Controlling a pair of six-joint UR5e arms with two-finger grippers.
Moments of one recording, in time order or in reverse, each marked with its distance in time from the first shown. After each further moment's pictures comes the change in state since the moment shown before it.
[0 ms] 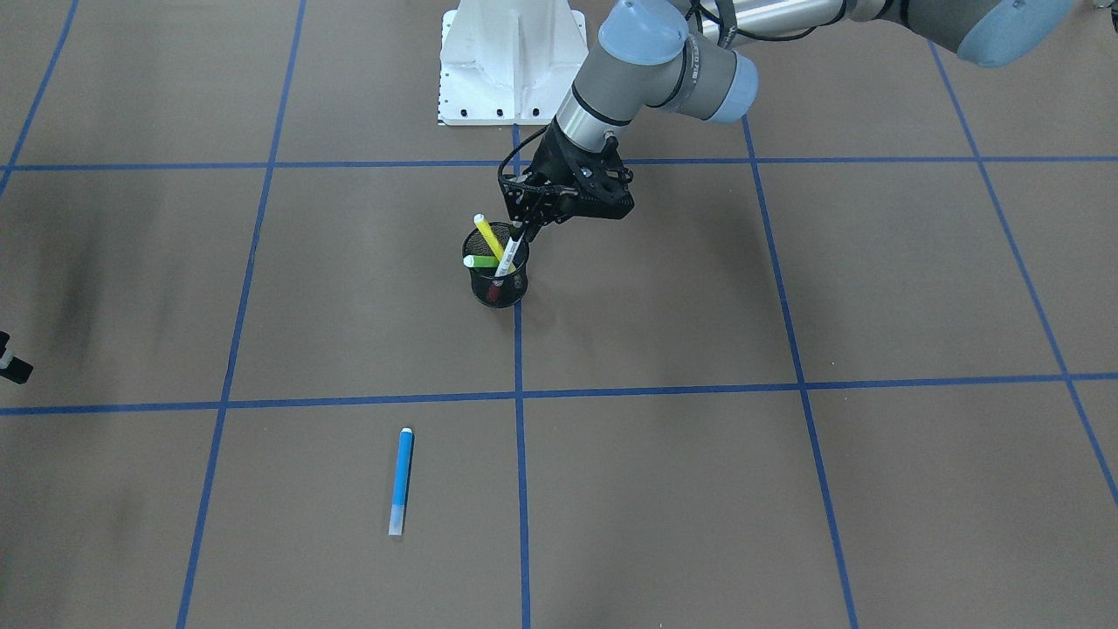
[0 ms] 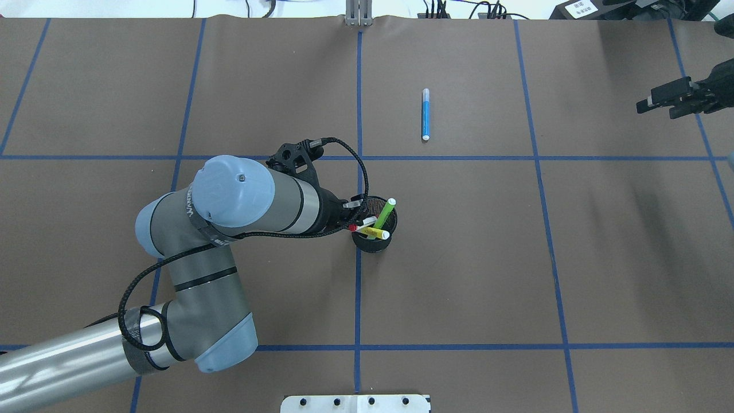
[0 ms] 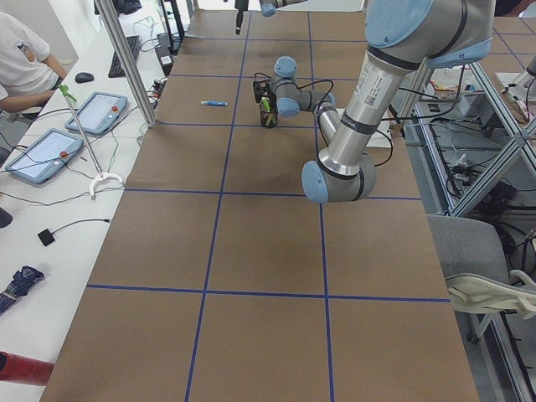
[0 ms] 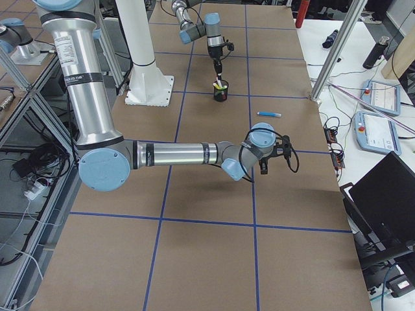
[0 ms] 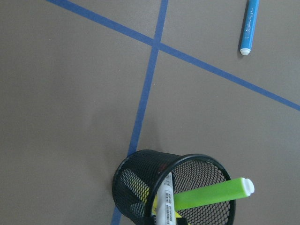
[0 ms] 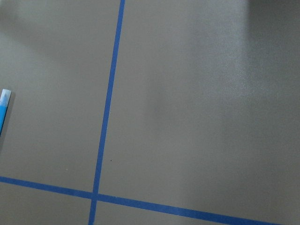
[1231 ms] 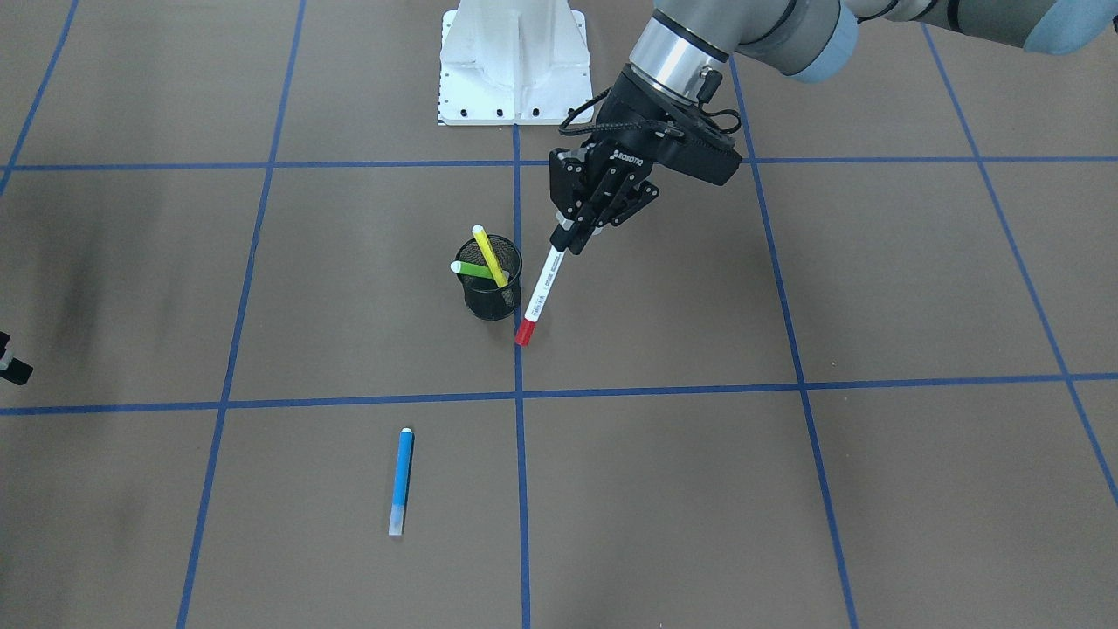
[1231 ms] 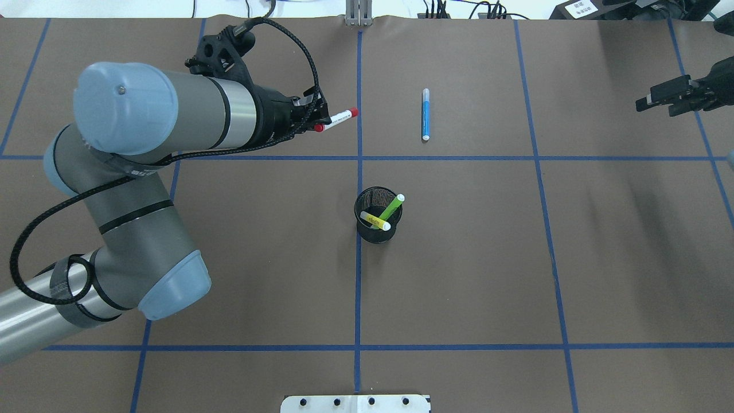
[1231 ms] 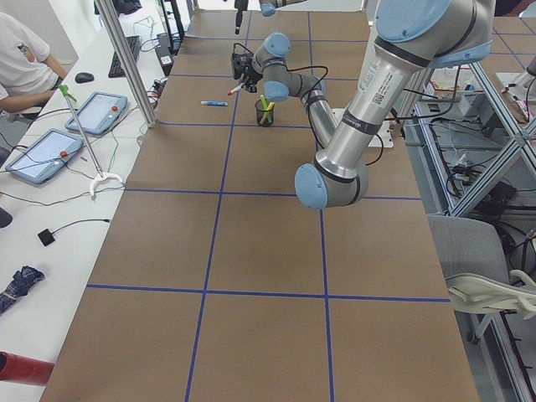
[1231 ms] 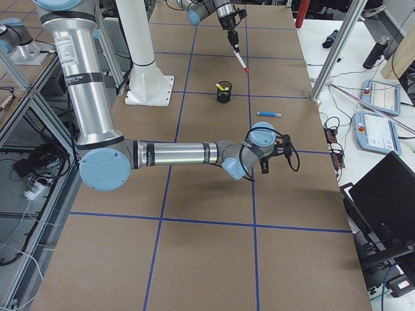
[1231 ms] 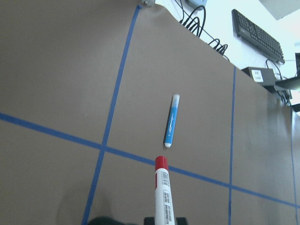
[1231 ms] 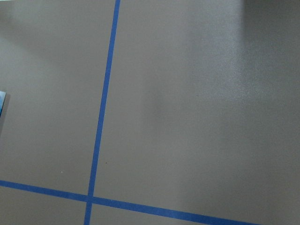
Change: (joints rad) left arm -0.180 0.015 -0.144 0.017 0.133 -0.001; right arm 0.000 0.003 0.005 0.003 -0.004 -0.006
